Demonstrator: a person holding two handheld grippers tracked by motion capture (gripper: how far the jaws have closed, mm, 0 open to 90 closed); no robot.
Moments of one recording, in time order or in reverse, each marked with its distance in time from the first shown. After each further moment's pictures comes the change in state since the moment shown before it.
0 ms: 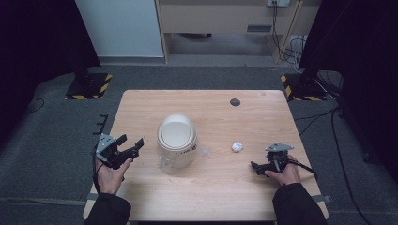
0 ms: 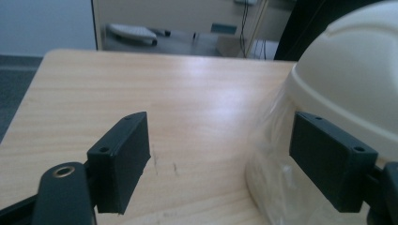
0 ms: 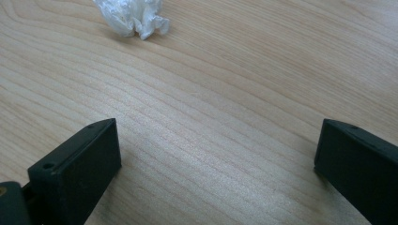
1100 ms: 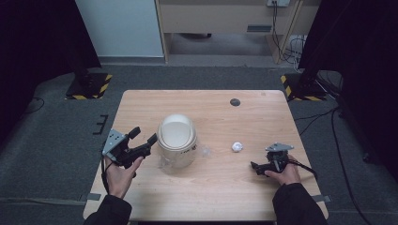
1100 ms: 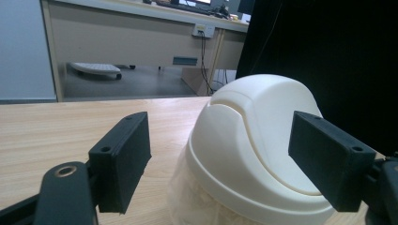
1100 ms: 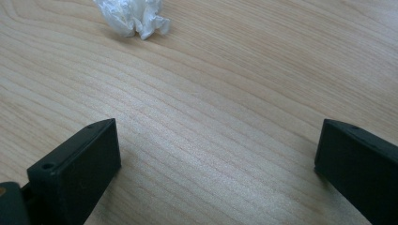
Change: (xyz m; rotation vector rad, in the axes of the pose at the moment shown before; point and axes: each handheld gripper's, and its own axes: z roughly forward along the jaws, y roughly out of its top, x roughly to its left) left arm -0.055 0.026 -0.001 -0.080 -0.139 0.055; right arm 0.000 0.000 0.000 0.001 0.002 0.000
